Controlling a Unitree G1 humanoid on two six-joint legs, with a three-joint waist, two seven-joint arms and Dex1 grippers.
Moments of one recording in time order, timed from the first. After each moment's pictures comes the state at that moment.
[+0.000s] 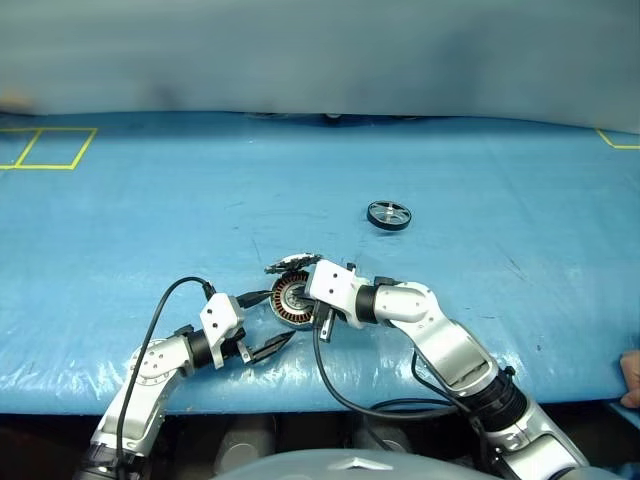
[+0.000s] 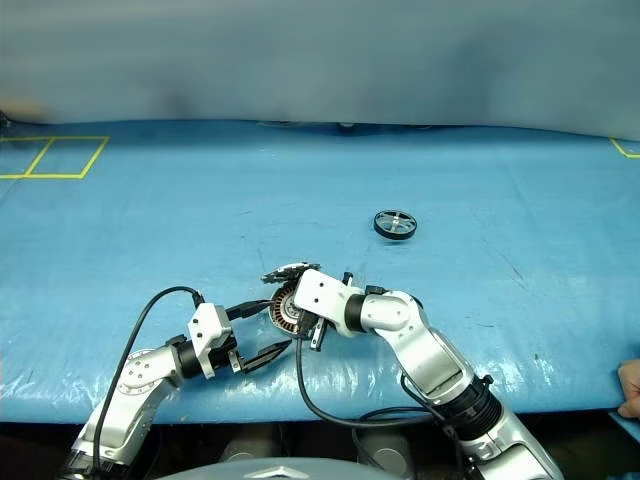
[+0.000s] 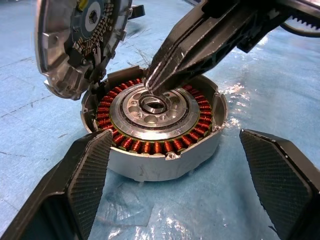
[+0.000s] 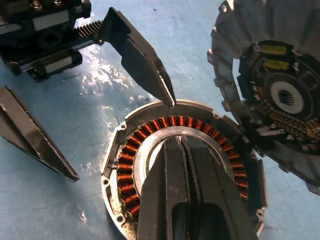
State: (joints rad) left arm 0.15 0.47 -0.14 -0.12 -0.26 -0.07 -0.87; right arm -0.29 -0.39 0.51 -0.36 -0.06 0.57 0.76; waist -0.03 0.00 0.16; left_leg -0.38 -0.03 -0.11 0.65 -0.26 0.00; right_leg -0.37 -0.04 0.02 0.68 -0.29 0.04
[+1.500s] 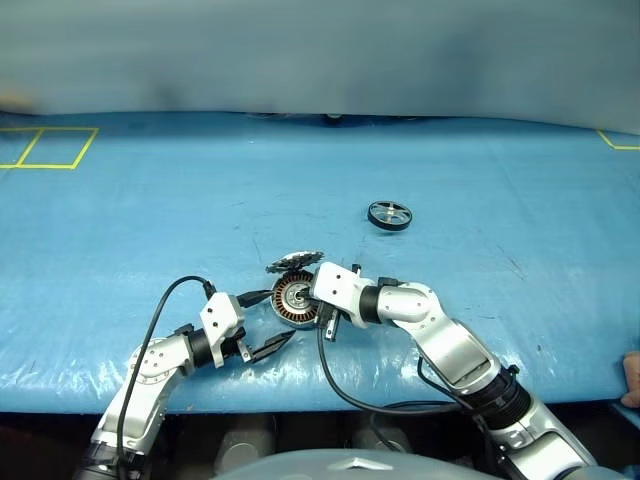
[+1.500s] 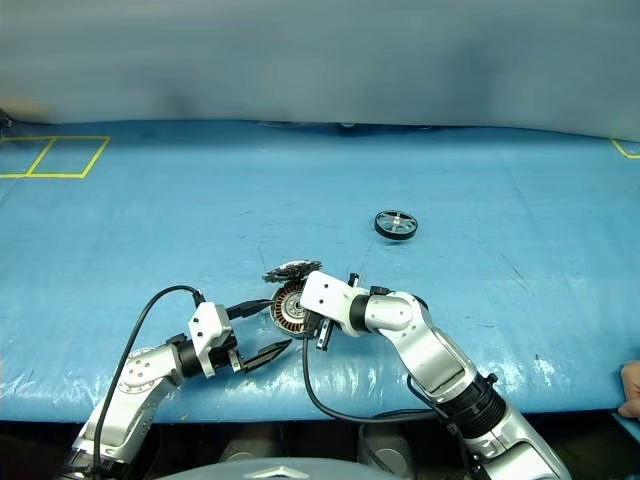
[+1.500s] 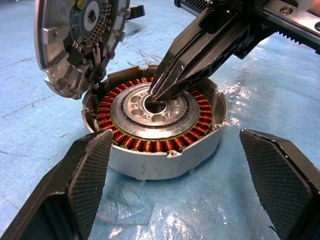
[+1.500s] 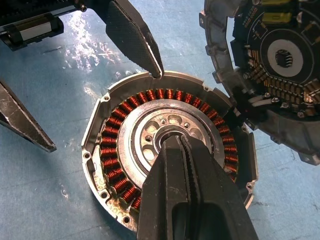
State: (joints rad) left arm 0.14 0.47 -0.14 -0.11 -0.26 -0.07 -0.88; right arm -0.30 -0.43 0.51 -0.33 -0.07 0.55 0.73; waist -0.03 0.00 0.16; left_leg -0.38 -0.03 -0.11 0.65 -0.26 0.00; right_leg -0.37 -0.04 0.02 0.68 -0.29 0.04
